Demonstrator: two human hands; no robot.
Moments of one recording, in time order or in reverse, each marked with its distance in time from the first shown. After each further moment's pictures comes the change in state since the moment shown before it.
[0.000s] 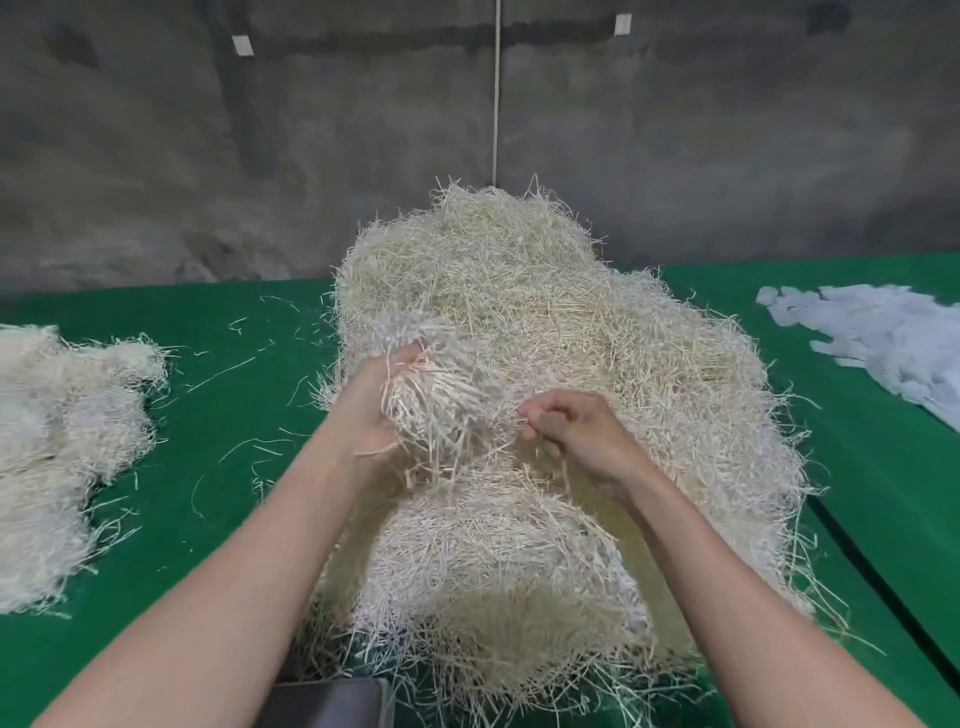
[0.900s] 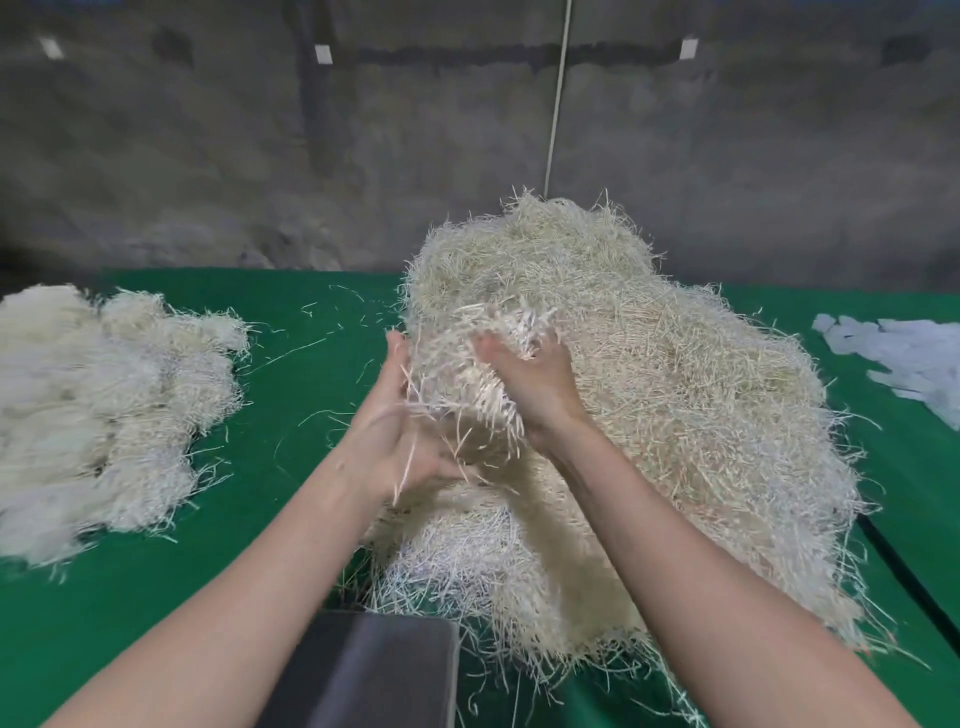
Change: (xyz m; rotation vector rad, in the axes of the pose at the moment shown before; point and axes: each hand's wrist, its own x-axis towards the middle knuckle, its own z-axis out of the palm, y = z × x) left_hand -0.082 0.000 -0.073 -0.346 -0.131 -0.177; right_hand -0.007 -0.090 0.128 0.227 0.192 0.006
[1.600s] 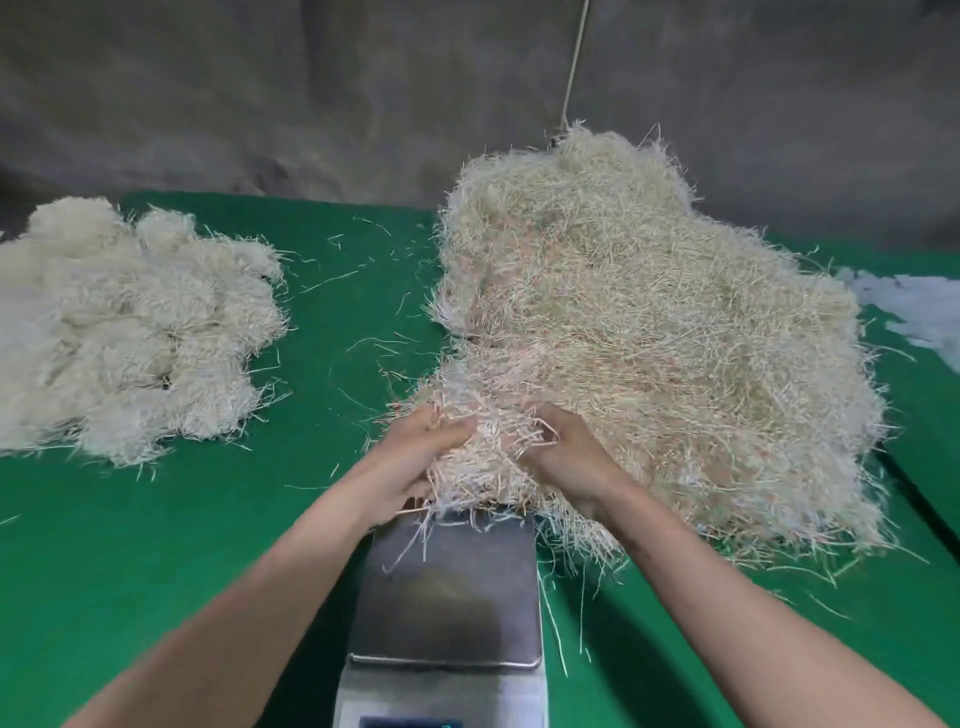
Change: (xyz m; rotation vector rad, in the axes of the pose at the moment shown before) left_hand -0.072 -0.042 -0.121 0.663 0.110 -0.016; right_hand -0.108 0.079 0.055 -0.219 -0.260 0.260
